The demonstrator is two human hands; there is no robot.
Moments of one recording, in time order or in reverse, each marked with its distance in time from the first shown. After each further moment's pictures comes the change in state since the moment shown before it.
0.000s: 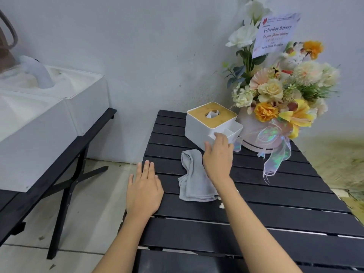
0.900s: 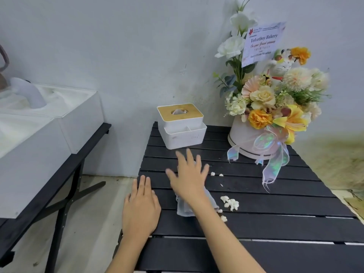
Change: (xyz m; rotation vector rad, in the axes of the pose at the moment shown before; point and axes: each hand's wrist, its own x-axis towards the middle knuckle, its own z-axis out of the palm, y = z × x) left_hand 0.004 -0.002 0.007 0.055 0.053 0.010; right_hand -0.027 -0.036 0.026 -0.037 -0.445 -0.071
